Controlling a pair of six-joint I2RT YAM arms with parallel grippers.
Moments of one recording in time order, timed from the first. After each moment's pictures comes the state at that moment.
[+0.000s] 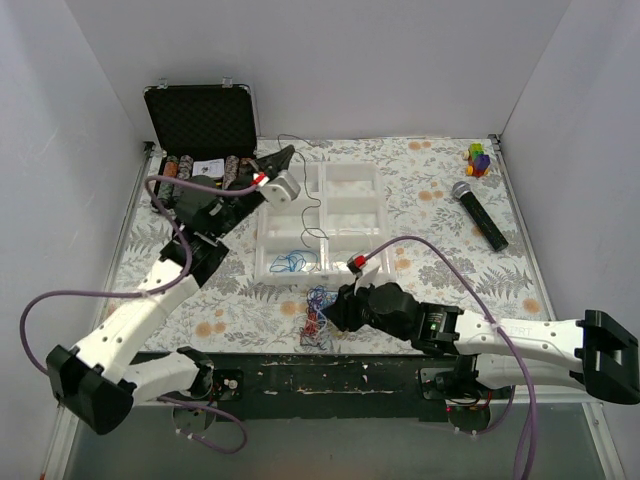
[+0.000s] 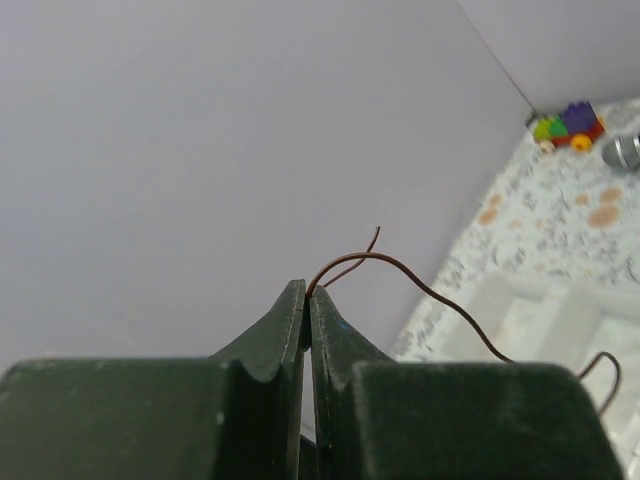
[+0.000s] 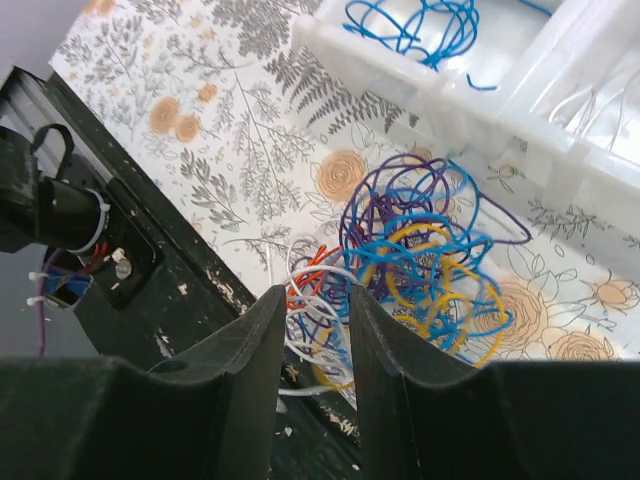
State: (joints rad) left arm -0.56 1.05 1.10 0.28 0.29 0.74; right arm 1.27 1.03 0.51 0.09 0.25 0.61
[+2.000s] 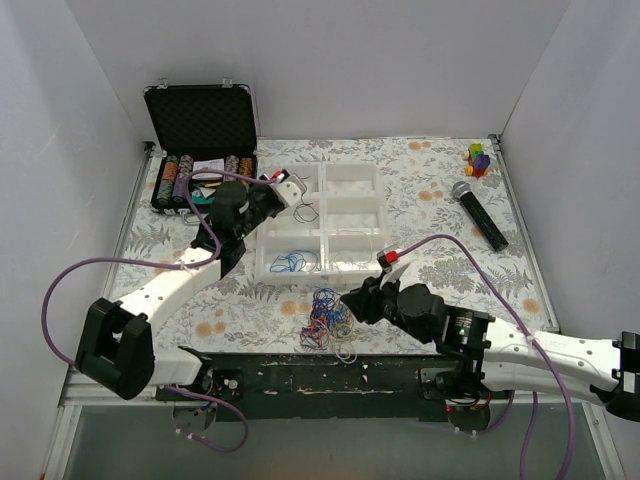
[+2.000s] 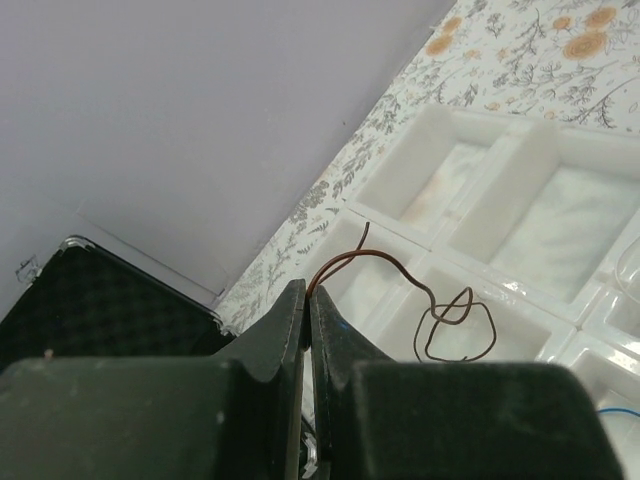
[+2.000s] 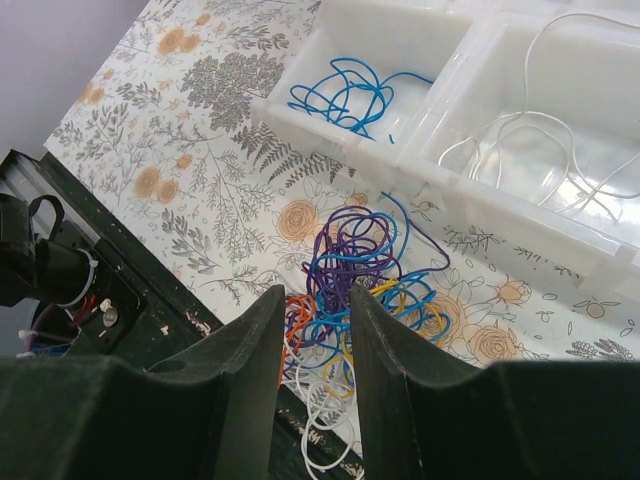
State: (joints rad) left arm -0.48 1.30 0.87 0.40 0.20 0.62; right arm 1.25 0.78 0.47 -0.01 0.38 0.57
